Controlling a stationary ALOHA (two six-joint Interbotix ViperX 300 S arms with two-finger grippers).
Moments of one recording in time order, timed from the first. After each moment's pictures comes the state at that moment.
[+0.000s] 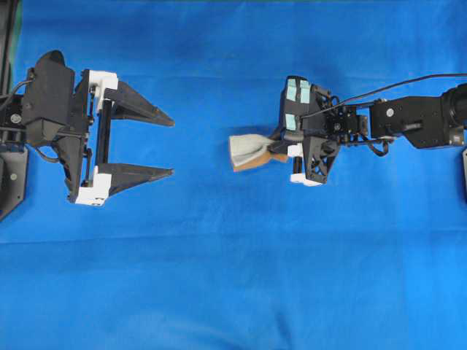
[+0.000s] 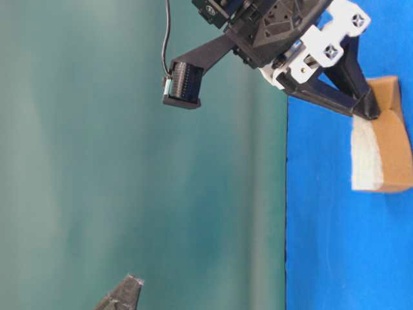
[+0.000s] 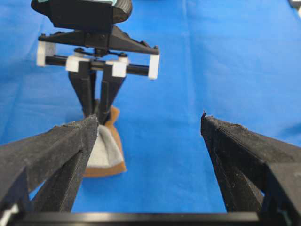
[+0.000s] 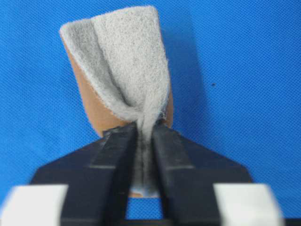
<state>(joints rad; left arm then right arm) -0.02 -0.56 0.93 -0.03 -0.14 -0.02 -0.17 0.13 0.75 -0.23 -0.11 0.20</state>
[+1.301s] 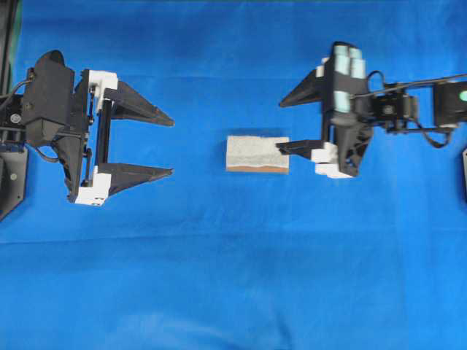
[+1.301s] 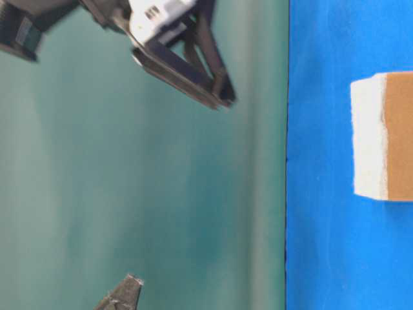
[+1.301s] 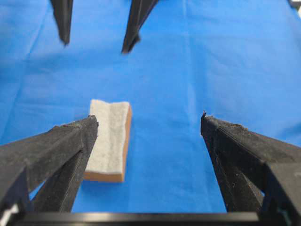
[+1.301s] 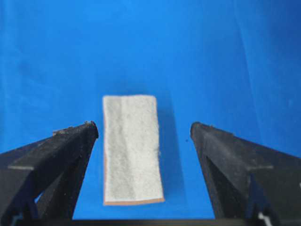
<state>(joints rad) -0.02 -0.56 0.93 -0.02 -0.14 -0.02 -0.10 -0.27 0.74 -0.22 0.11 0.20</state>
